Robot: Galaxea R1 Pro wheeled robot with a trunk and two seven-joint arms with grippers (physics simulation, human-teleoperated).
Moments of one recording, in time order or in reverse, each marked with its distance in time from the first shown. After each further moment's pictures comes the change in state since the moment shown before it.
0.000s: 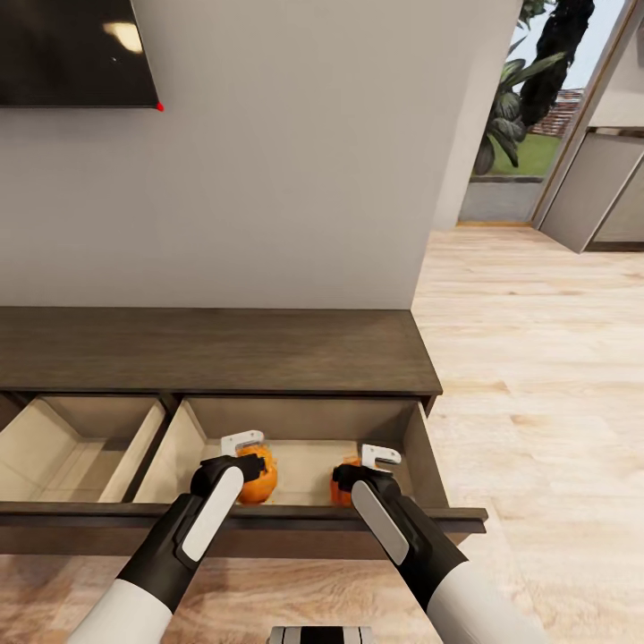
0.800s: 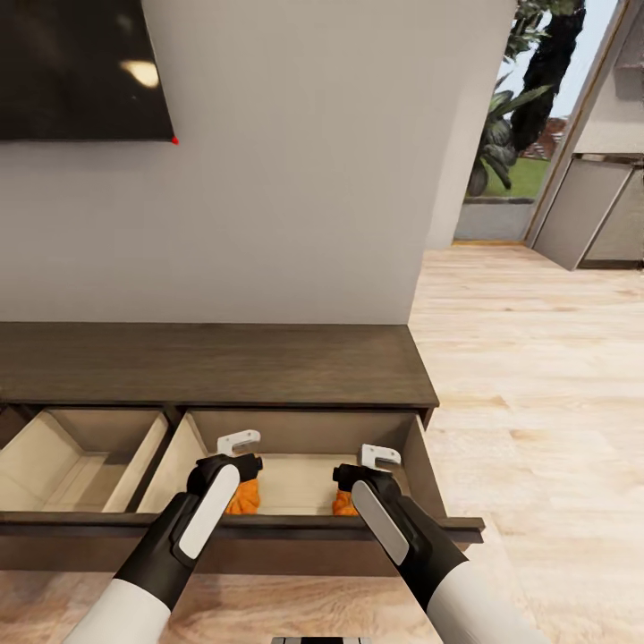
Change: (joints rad) left arm 0.000 0.002 0.026 0.000 0.011 0.011 -0.004; right arm 0.000 0.000 0.000 -0.001 0.001 0.001 0.000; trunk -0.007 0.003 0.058
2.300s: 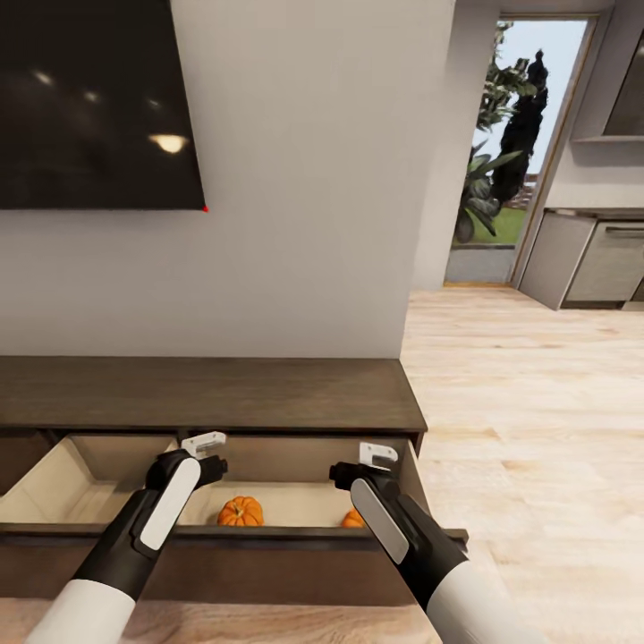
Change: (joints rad) left arm 0.003 0.098 0.120 -0.023 0.011 0.125 -0.021; right arm 0.000 0.002 0.002 -0.021 -0.014 0.013 0.015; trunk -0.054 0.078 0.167
